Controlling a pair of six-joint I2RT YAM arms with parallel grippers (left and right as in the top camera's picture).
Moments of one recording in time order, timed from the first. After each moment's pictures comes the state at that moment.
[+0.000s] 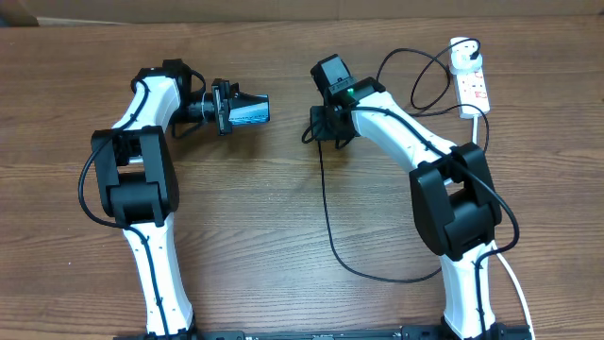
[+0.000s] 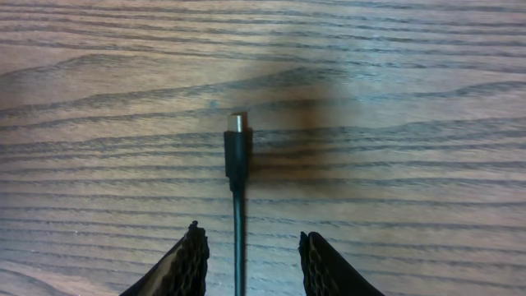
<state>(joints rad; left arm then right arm) 0.06 2.43 1.87 -1.15 1.53 -0.65 0.47 2.22 1.73 -0.76 -0.02 0.40</state>
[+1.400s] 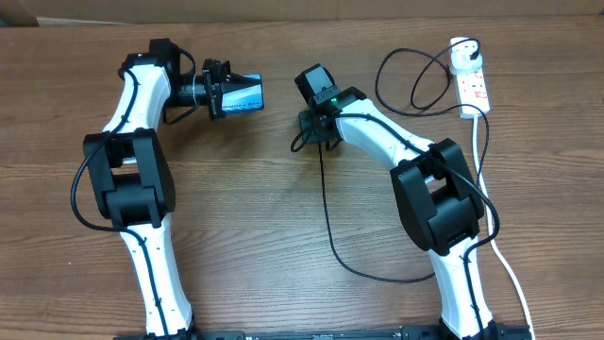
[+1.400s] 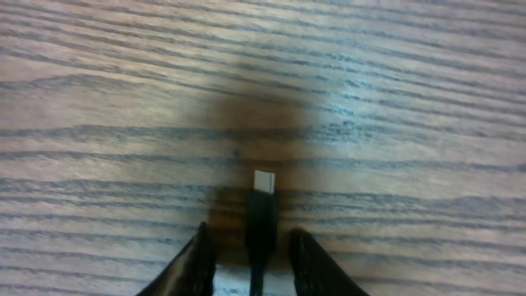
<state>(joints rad) 0.07 2.42 1.99 -1.14 1.53 -0.65 0.52 2.30 1.75 -0.65 0.07 0.33</state>
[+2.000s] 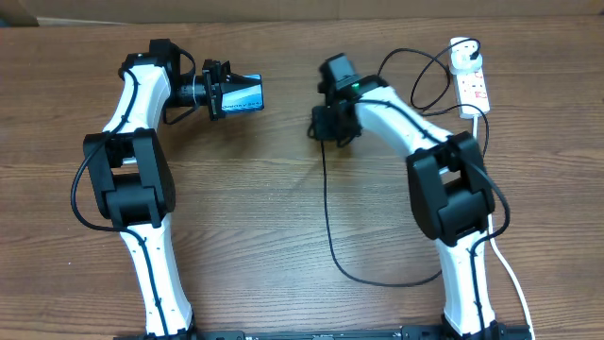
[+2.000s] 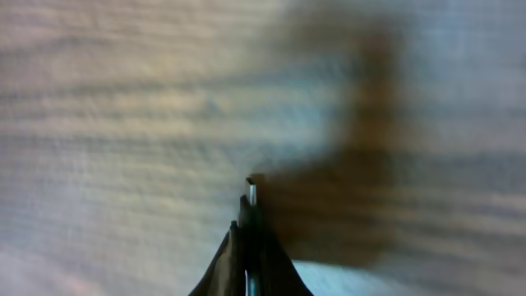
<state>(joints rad) 0.07 2.42 1.99 -1.14 1.53 -0.65 0.39 2.32 1.79 -0.81 -0.27 0.32</state>
